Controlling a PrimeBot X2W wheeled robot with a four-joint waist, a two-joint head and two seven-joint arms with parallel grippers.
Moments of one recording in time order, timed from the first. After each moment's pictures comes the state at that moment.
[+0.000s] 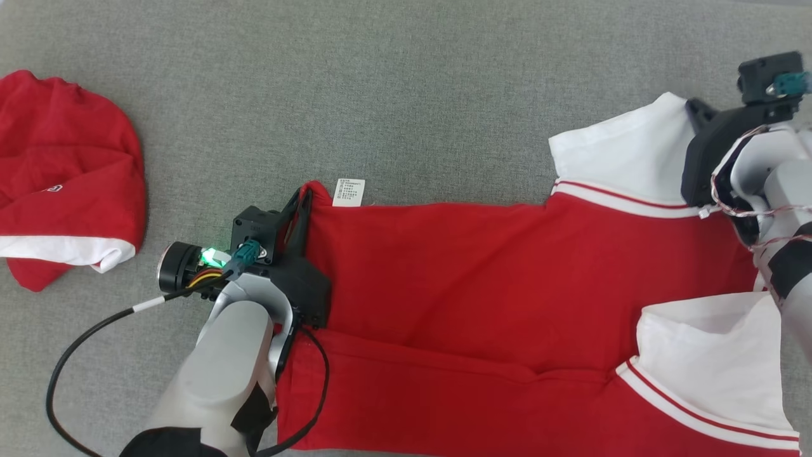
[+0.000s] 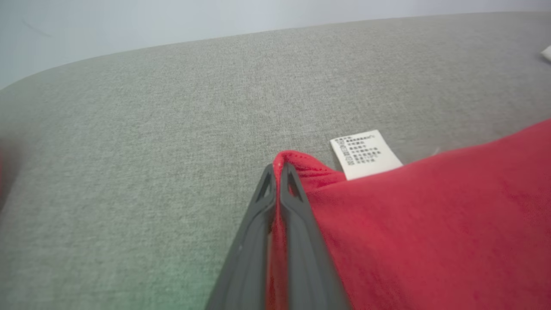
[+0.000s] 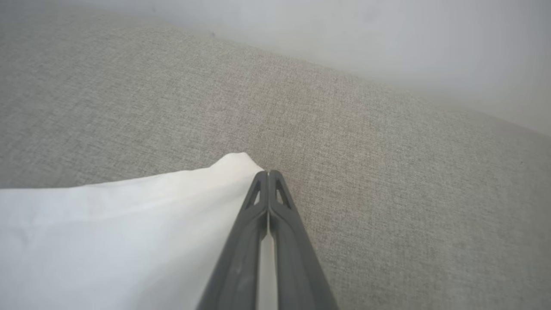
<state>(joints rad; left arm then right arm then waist) -0.80 0.05 -0.35 0.96 -0.21 -0.04 -0.26 -1.10 -0.46 0.54 1.09 0.50 0.13 0.11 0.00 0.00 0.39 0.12</state>
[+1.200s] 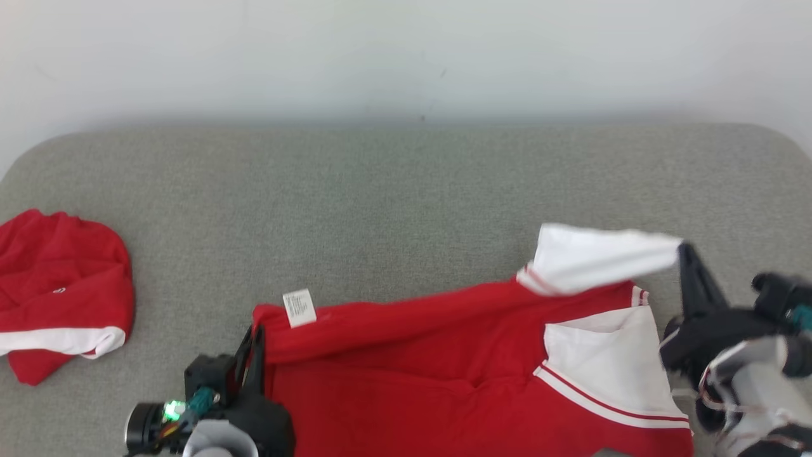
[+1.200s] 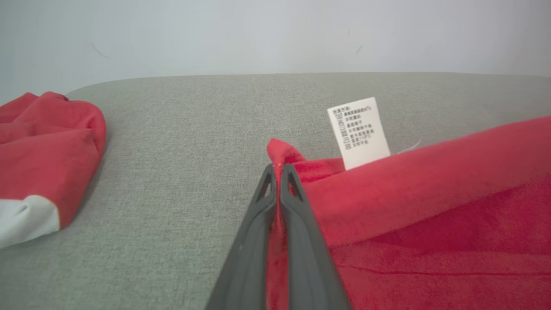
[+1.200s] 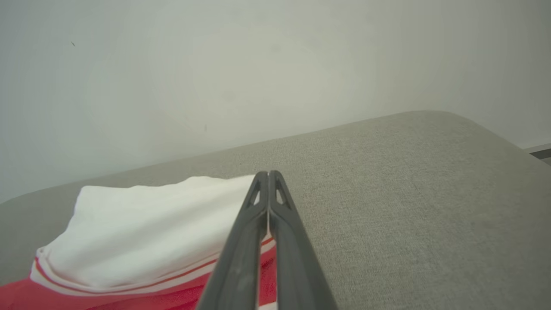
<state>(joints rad) -0.36 0.08 -0.18 0.68 -0.19 -0.01 -0.26 -0.47 -0.37 0.16 0.70 0.60 0.13 -0.26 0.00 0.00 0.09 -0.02</state>
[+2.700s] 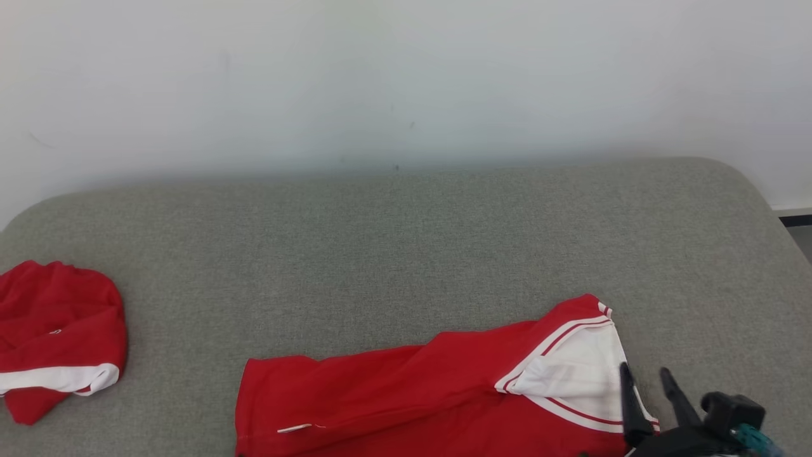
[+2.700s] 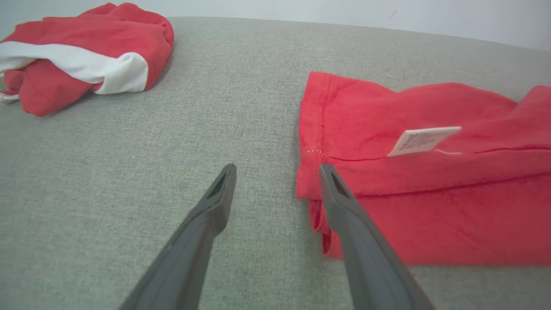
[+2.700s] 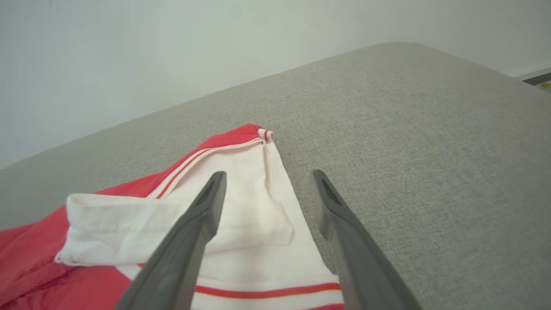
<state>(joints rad) 0.03 0.05 -0.03 0.50 -0.17 0.03 -0.26 -0.14 -0.17 -0.01 0.62 0.40 0.13 -0.26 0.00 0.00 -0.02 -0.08</state>
